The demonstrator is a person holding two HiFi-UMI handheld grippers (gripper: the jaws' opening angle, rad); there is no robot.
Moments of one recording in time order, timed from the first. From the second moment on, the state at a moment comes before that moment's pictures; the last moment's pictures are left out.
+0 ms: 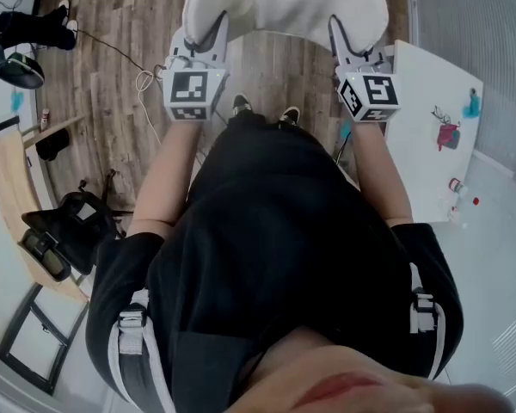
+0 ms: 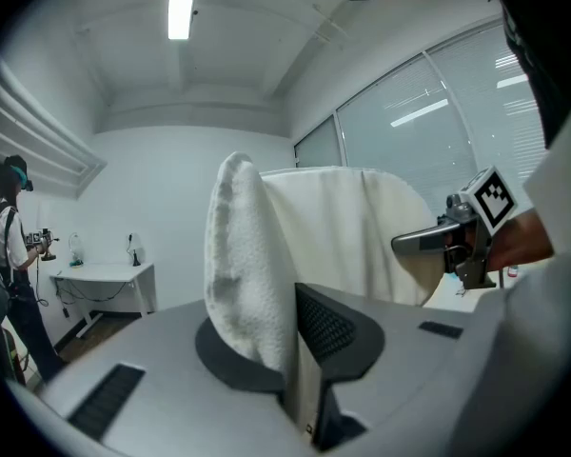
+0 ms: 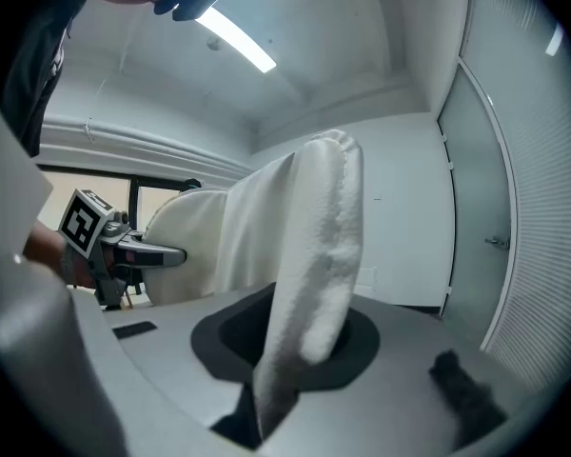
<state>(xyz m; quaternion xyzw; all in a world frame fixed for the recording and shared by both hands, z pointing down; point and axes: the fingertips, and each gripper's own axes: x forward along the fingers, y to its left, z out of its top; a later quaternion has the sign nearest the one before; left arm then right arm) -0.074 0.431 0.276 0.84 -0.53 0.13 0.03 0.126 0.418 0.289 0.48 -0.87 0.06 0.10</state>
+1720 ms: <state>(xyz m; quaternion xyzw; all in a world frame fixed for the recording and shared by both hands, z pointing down) -0.161 0.298 0.272 0.85 -0.52 0.12 0.03 0.042 0.291 0.288 0.48 -0.87 0.06 0.09</state>
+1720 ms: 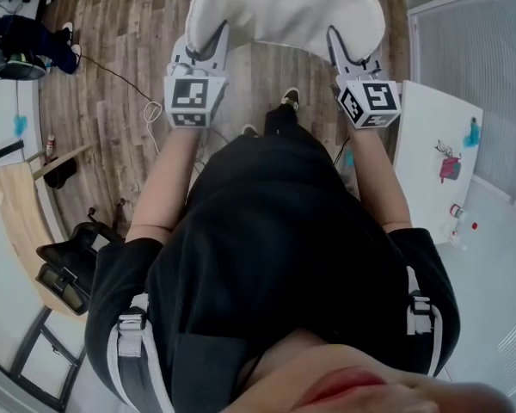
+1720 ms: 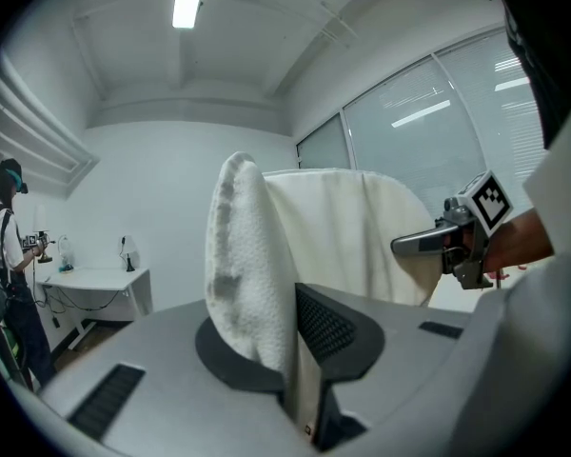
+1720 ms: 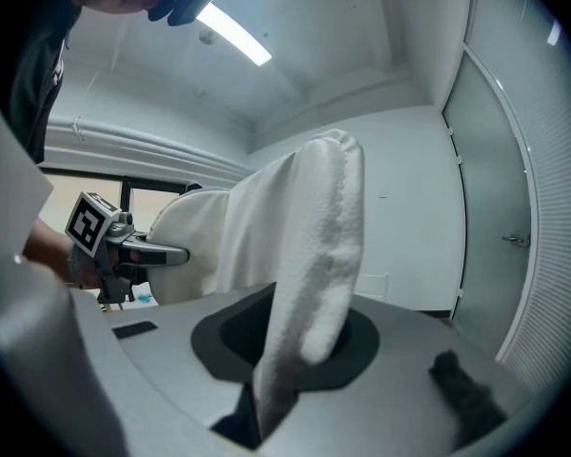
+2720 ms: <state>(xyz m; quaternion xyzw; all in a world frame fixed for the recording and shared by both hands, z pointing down) -0.048 0.156 0.279 0.82 -0.55 0.15 0.03 0.153 0.130 0.307 0.43 -0.89 0.08 0.09</state>
